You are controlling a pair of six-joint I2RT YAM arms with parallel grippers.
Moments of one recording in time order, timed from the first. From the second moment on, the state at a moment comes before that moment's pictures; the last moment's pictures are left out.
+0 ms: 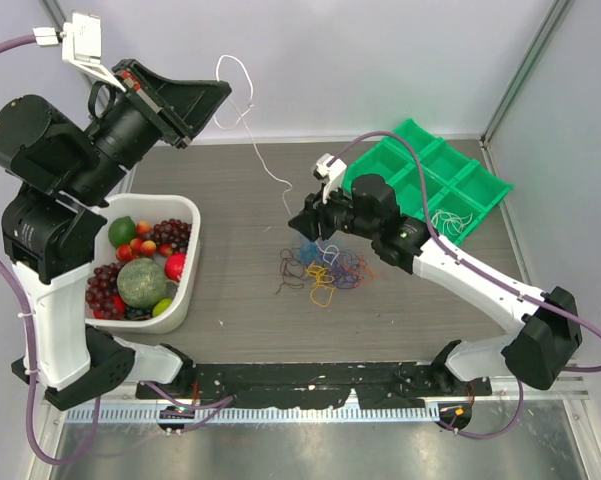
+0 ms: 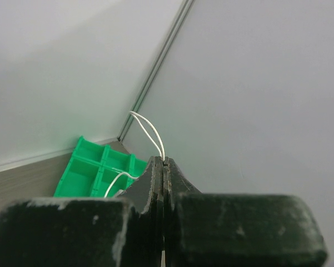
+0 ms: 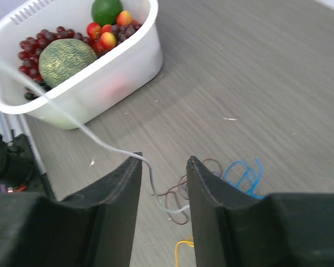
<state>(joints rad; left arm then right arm) -0.54 1.36 2.36 -0.71 0.19 -0.55 0.74 1.34 1.12 -0.06 -0.29 0.16</state>
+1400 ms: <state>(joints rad) -0.54 1.21 1.79 -0.80 0.03 -0.48 0.77 1.40 1.50 -0.12 -0.30 0.38</state>
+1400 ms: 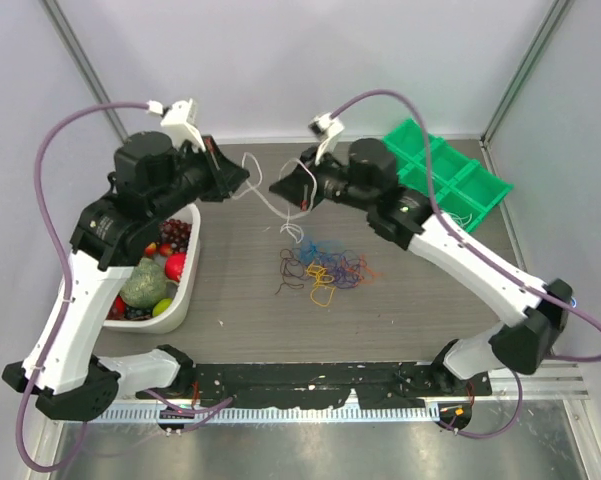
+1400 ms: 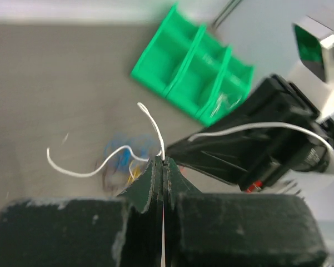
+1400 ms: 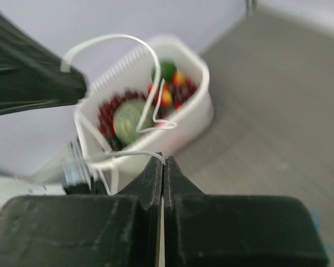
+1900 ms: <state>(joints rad) -0.56 1.09 1.06 -1.02 0.15 -0.51 0.90 1.59 1.22 -0.41 -0.55 0.21</state>
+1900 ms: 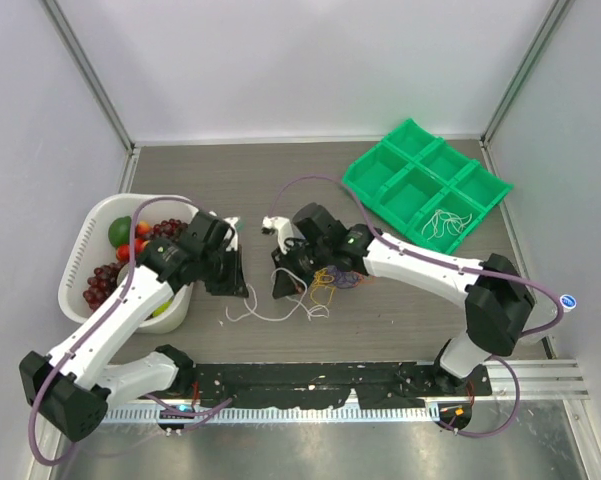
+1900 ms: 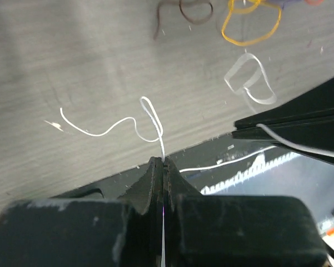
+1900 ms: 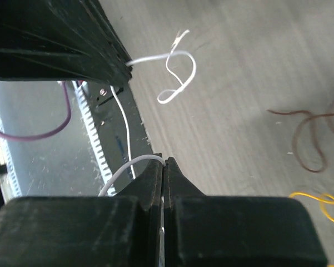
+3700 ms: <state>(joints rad) -0.56 0.60 1.01 -0.90 -0.04 -0.78 1.13 1.73 1.21 -0.47 -0.20 0.31</state>
